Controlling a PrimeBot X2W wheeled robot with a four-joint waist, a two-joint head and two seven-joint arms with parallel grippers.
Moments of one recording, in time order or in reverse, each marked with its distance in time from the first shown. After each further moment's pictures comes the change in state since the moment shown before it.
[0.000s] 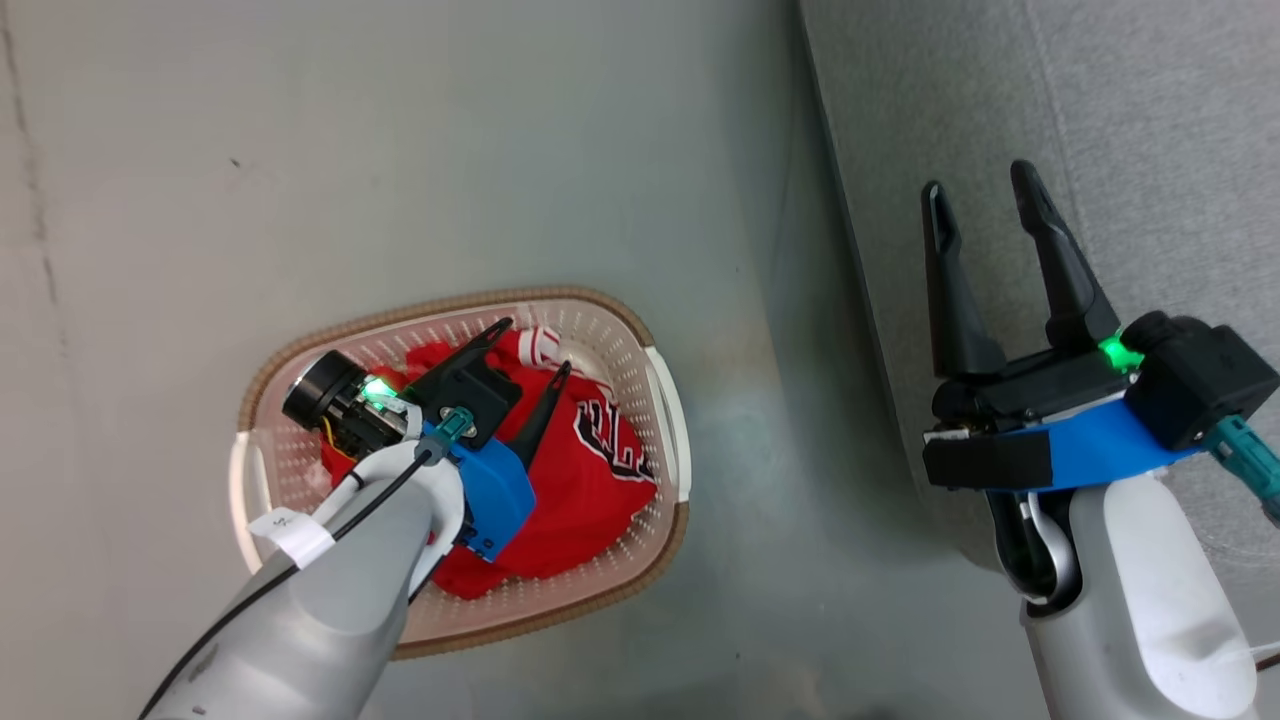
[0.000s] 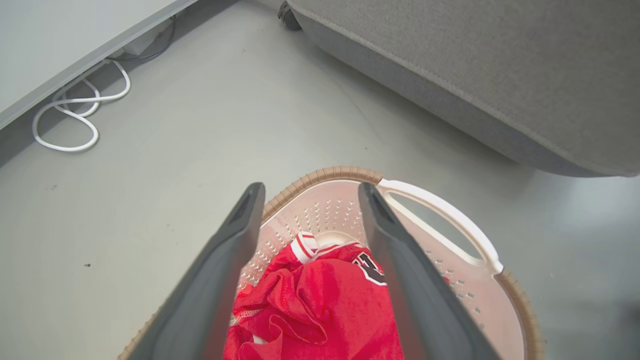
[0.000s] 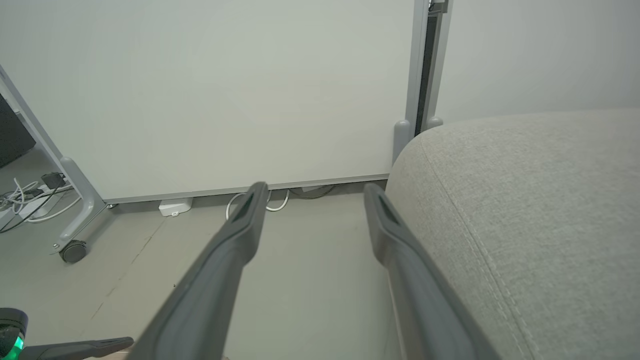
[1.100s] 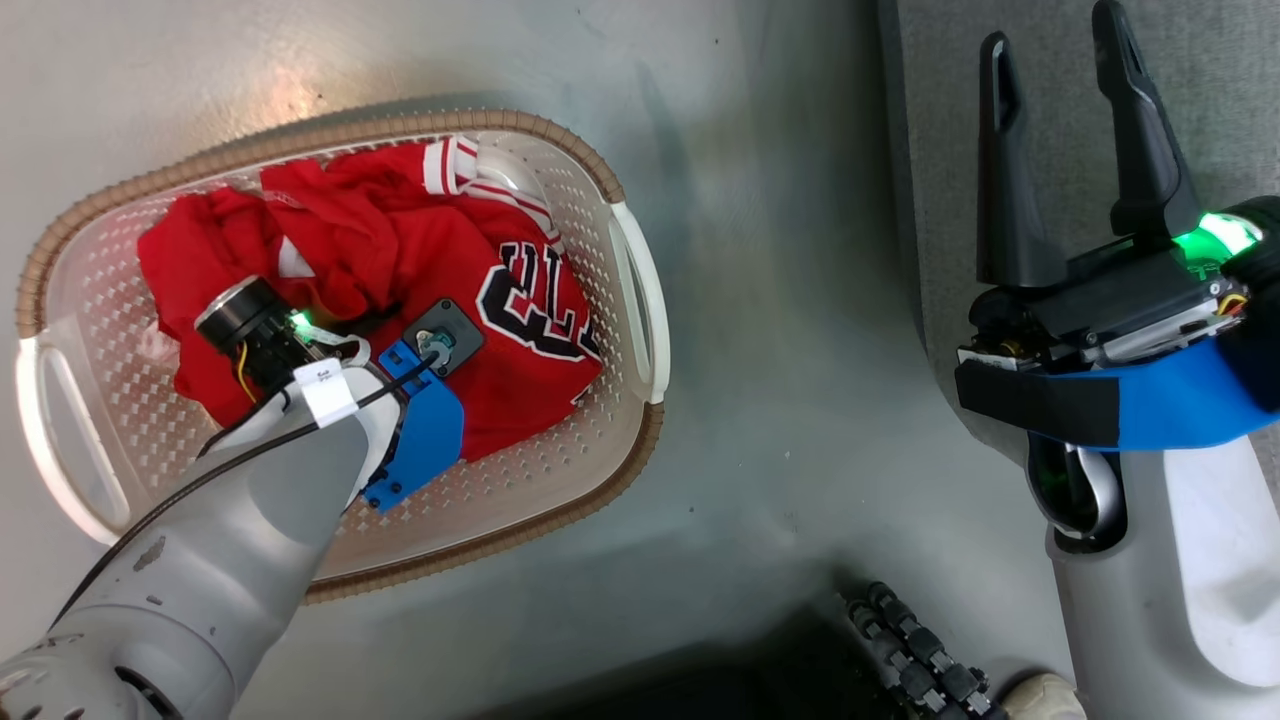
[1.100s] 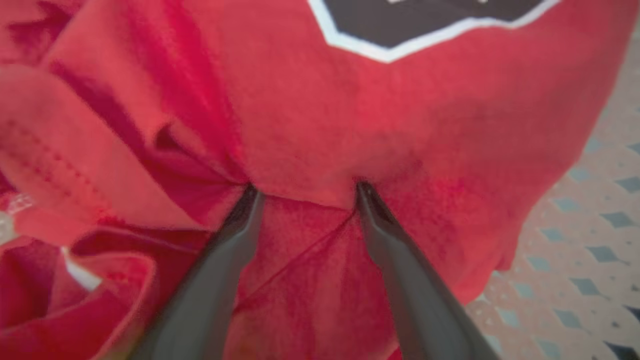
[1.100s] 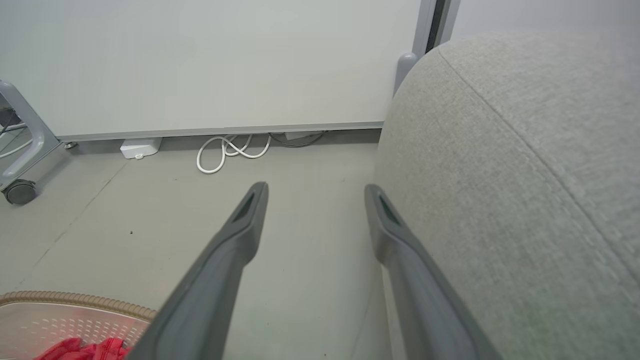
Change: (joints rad) left arm -0.272 0.050 -0.510 0.287 -0.212 0.000 0.260; right arm -0.117 0.000 -0.008 -0.150 -0.025 0.000 0.000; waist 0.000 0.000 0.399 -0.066
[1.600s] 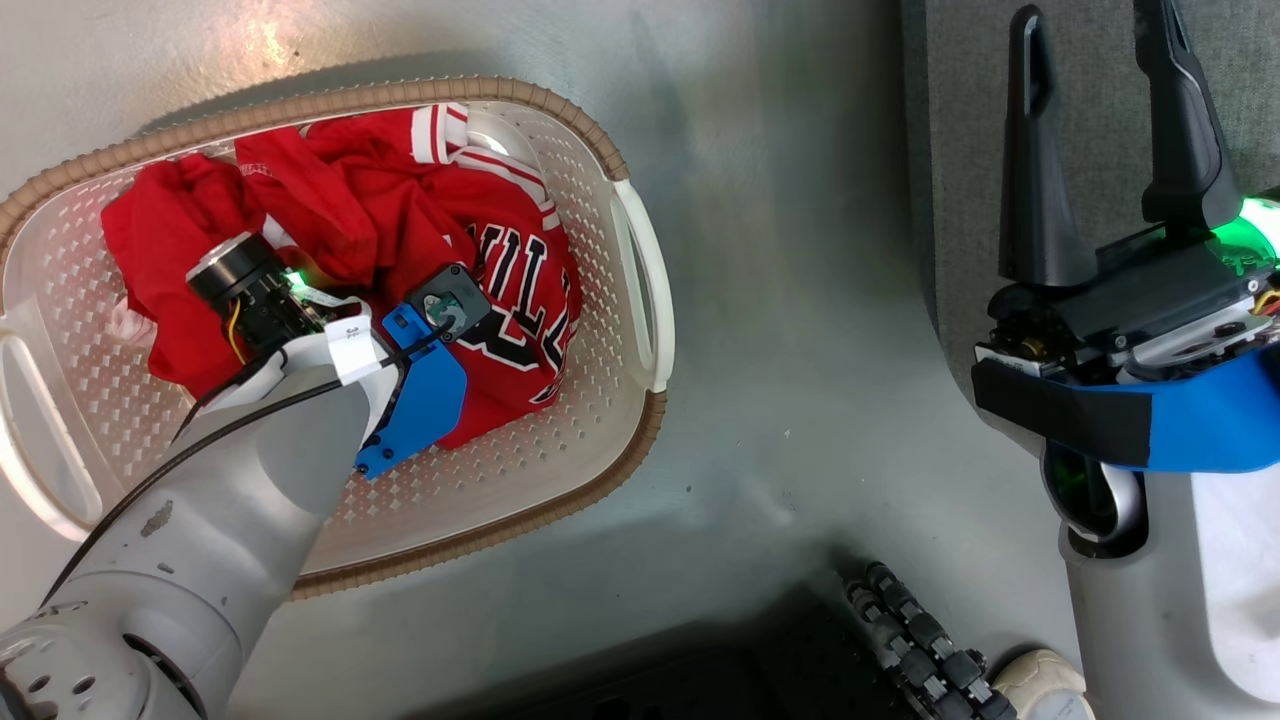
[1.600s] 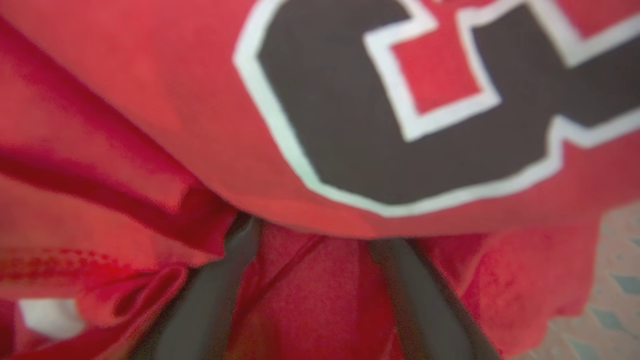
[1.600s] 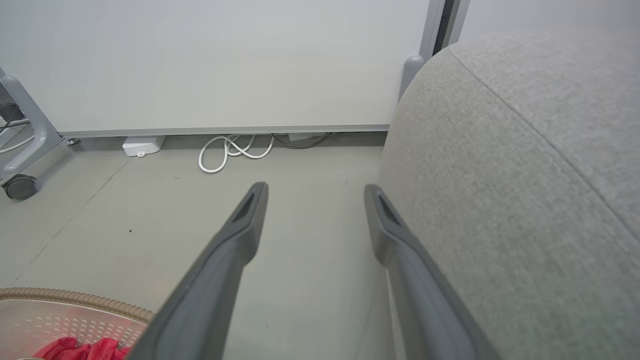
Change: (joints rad) left arm -0.070 -0.025 -0.003 0.067 0.087 -0.002 0.072; right arm 0.000 0.000 0.000 -0.087 -0.010 0.001 0.000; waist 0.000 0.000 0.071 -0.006
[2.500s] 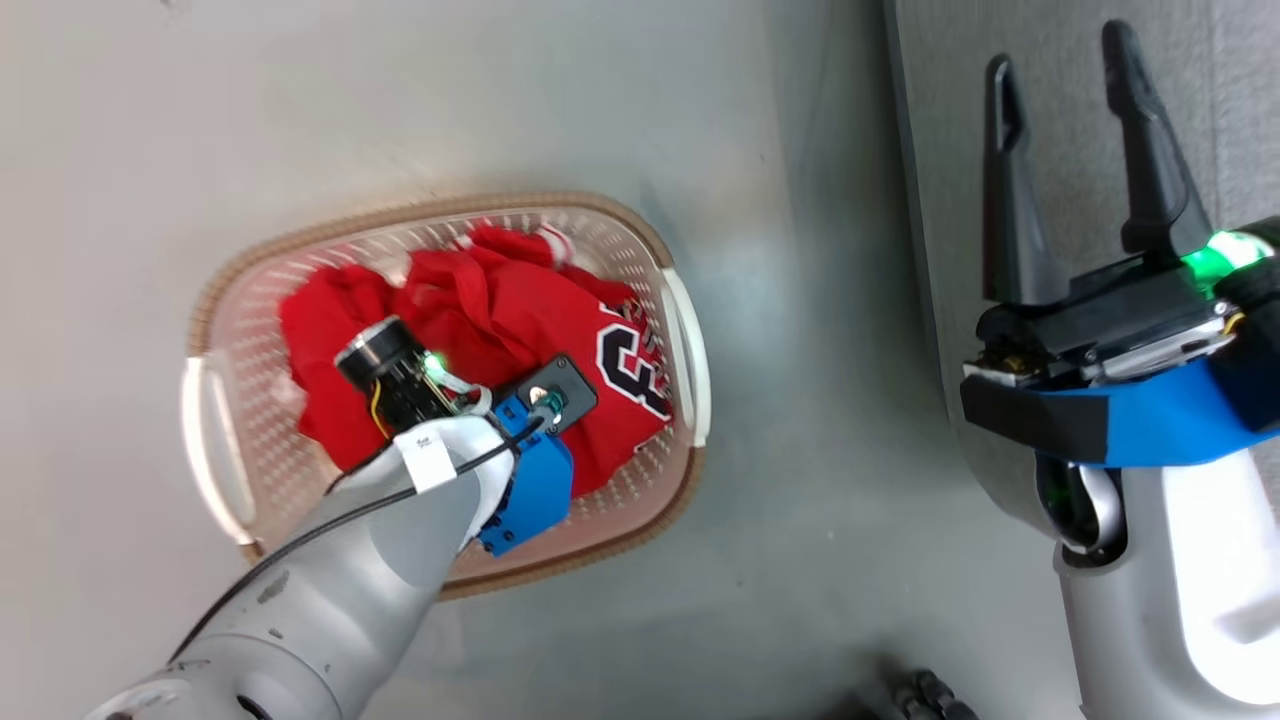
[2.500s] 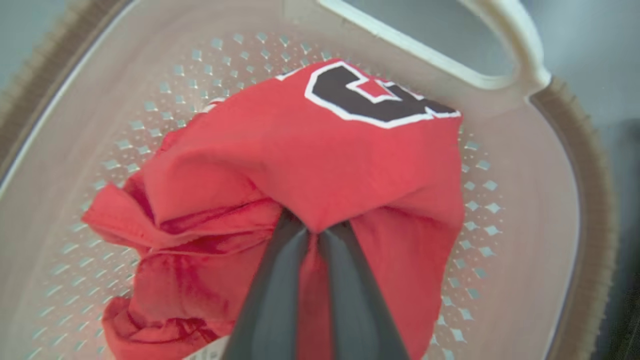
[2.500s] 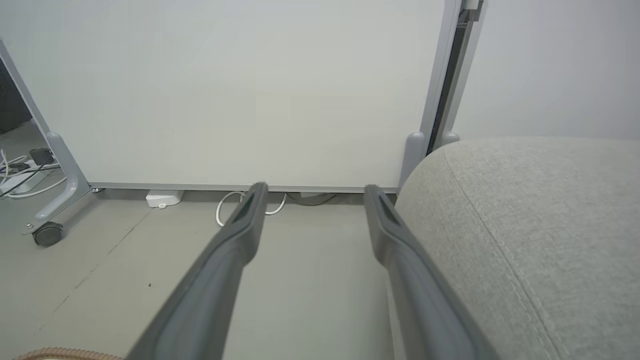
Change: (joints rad) left arm 0.115 -0.121 0.000 -0.033 -0.062 0.001 -0.196; right arm 0.029 0.000 -0.019 0.063 -0.055 0.000 0.000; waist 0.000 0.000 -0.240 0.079
